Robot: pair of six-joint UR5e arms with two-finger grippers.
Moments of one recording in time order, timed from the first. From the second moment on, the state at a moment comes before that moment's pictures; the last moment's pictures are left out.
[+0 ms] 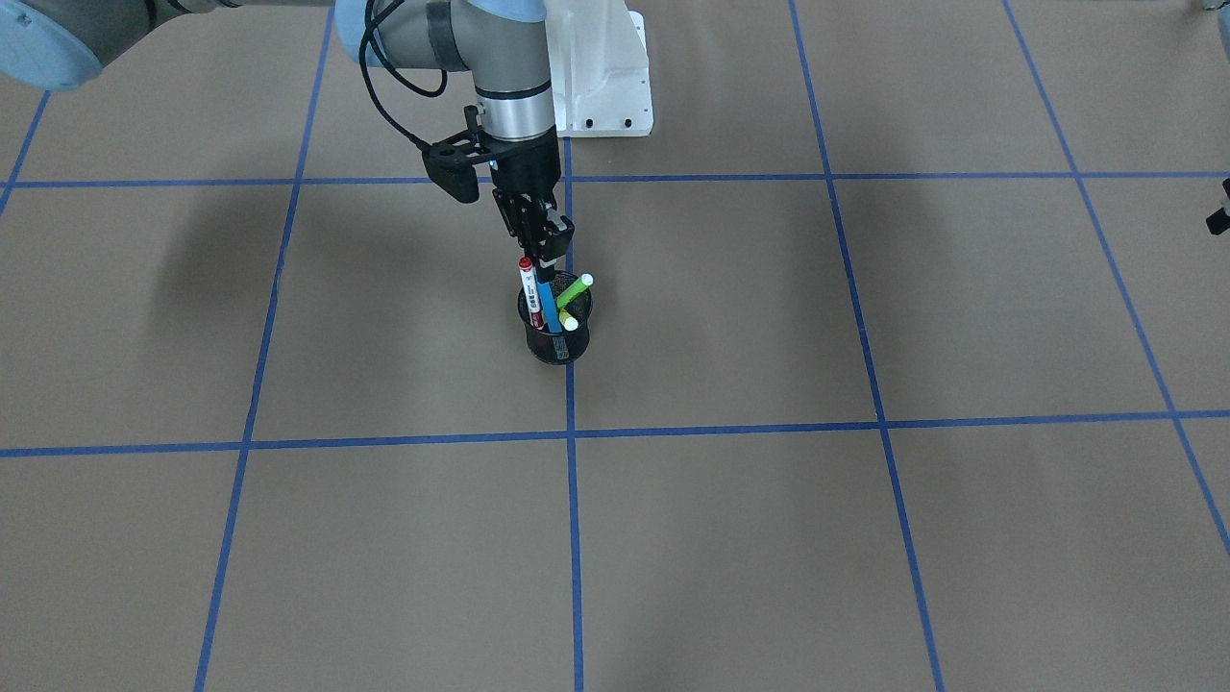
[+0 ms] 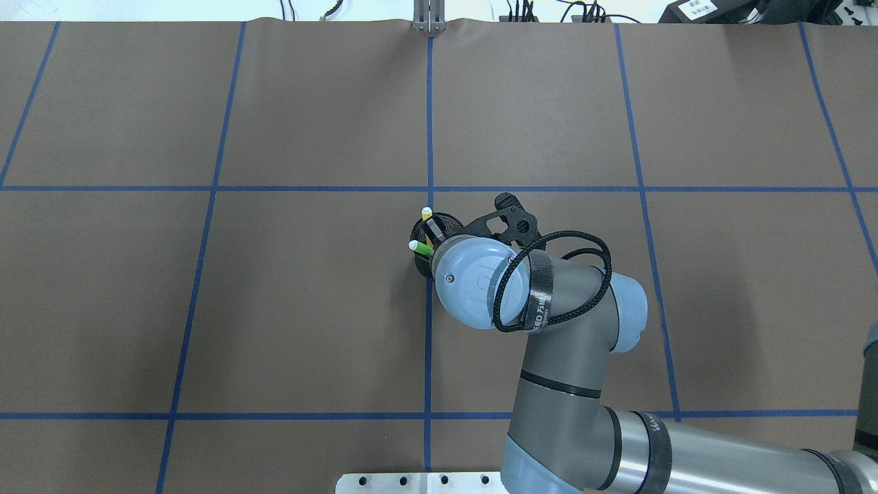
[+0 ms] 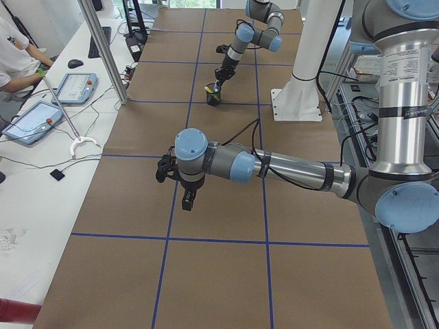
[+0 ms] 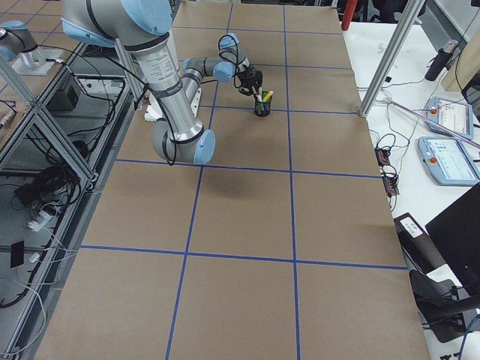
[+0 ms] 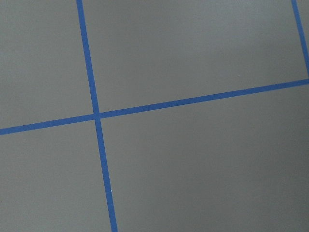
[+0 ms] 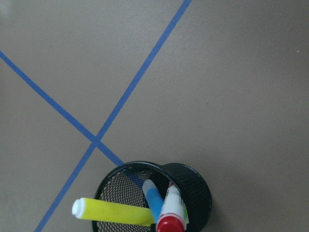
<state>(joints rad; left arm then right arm) -1.49 -1.50 -1.82 -1.65 -2.43 -0.07 0.36 -0.90 1.78 -1.54 1.41 2.29</state>
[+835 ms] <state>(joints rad) -1.49 -1.50 -1.82 -1.65 -2.43 -0.07 0.37 -0.89 1.97 -1.70 1.40 2.17</state>
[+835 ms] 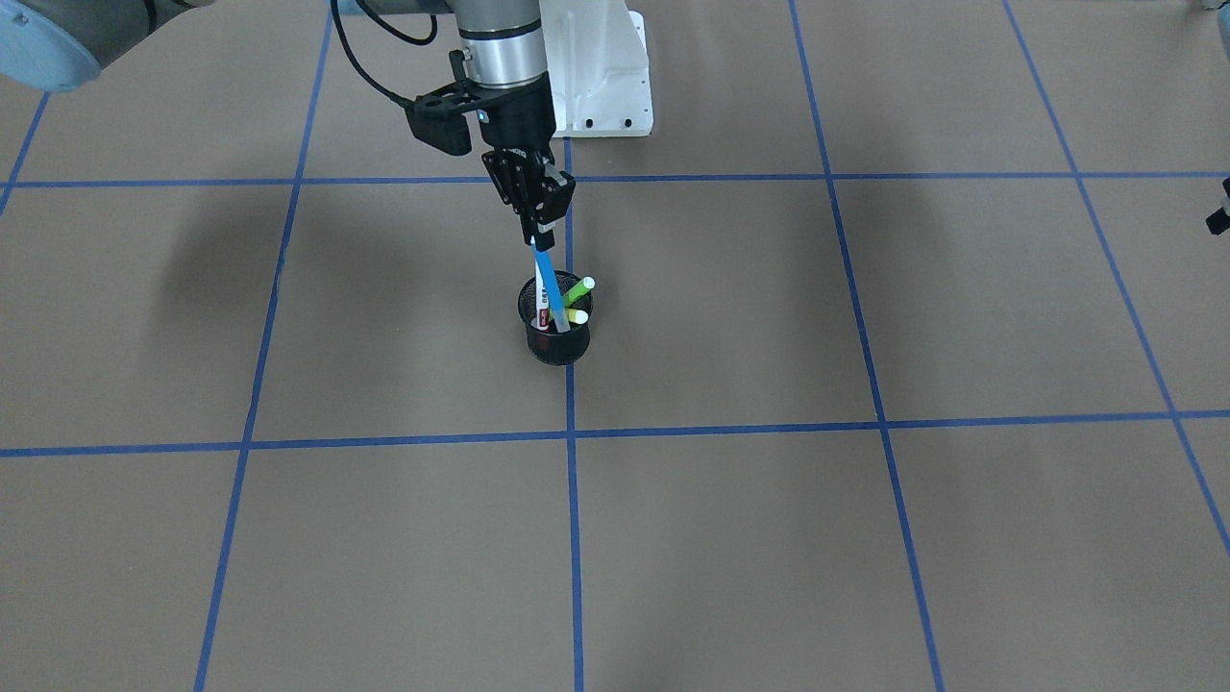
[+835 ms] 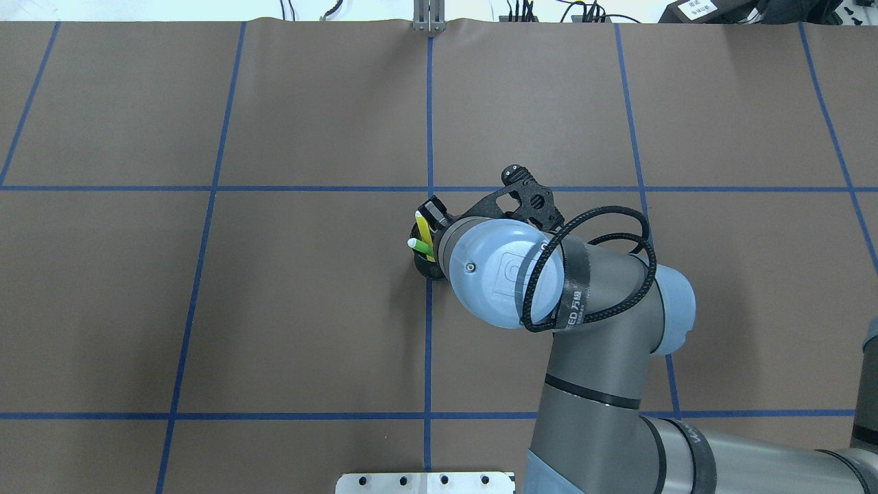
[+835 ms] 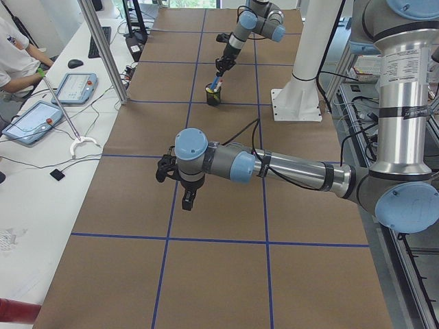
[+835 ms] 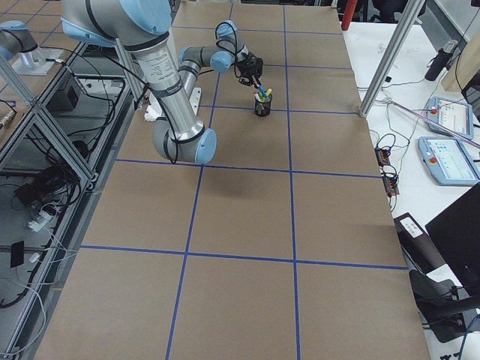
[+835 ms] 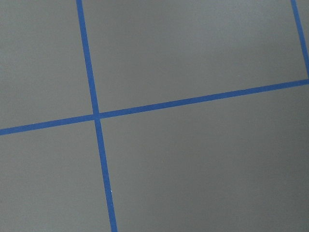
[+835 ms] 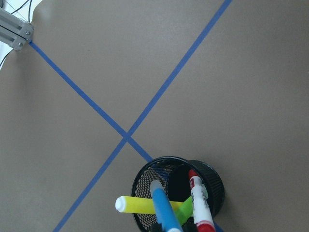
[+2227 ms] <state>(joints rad) -1.49 -1.50 -1.82 -1.65 -2.44 -0.07 0.73 -0.75 1.17 -1.07 1.42 2.03</state>
